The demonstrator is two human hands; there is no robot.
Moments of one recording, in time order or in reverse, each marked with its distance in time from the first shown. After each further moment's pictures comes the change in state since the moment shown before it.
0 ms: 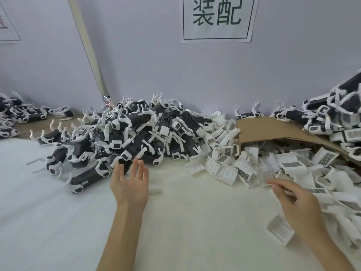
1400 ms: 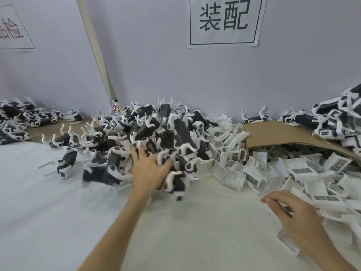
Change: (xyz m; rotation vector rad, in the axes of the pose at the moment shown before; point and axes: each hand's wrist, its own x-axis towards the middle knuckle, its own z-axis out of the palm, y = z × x) left_hand 0.035 -0.005 0.029 2.151 -0.277 0.728; right_hand -0.011 -0.012 0.010 -0.085 -0.201 -0.086
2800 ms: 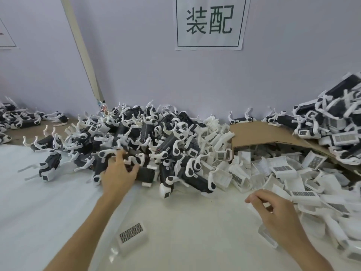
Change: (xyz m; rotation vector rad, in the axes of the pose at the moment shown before) left_hand 0.001 -0.037 -0.008 -0.055 0.042 -0.217; right_hand -0.003 -0.005 -0.001 0.068 0.030 0.060
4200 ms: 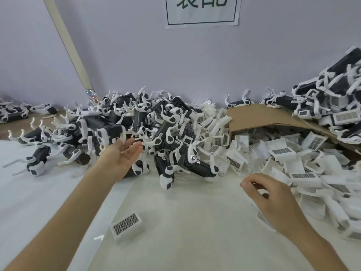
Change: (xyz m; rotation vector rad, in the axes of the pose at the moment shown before) left_hand -0.004 0.051 -0.033 -1.493 -0.299 -0.716; right_hand -0.003 -0.013 0.000 -0.018 -0.091 0.006
